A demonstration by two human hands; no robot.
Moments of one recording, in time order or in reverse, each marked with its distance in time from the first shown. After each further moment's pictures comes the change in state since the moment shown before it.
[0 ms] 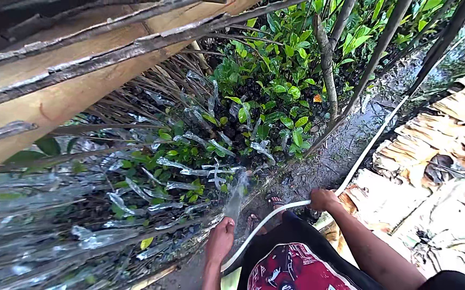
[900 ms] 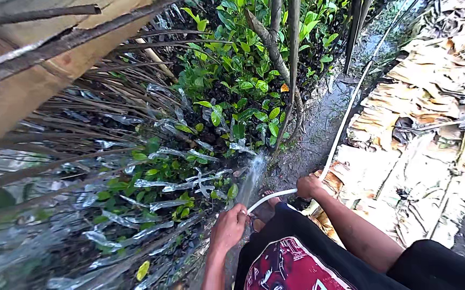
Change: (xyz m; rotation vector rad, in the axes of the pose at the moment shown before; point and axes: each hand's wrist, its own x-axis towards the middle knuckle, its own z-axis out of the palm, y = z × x) left_hand 0.002 0.089 -0.018 0.244 -0.176 0.348; right_hand -0.012 0.003 0.012 0.126 0.022 0.034
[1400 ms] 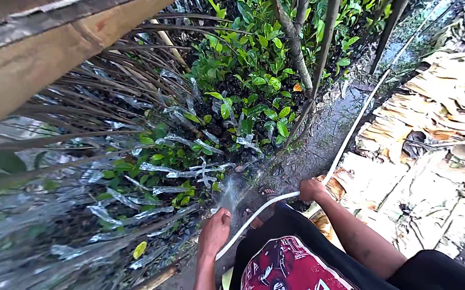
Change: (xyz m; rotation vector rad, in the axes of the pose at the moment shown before) left_hand -0.018 -0.052 0.024 -0.060 0.110 -0.281; right_hand 0.003 -0.002 0.002 -0.072 -0.014 -0.028
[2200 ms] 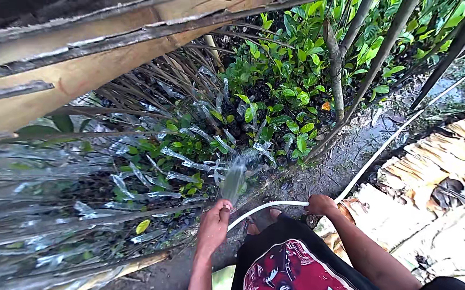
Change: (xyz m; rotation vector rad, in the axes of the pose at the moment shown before) left_hand -0.031 0.021 -0.020 -0.359 0.340 0.123; right_hand 0.027 0.015 -0.022 -0.085 -0.035 -0.061
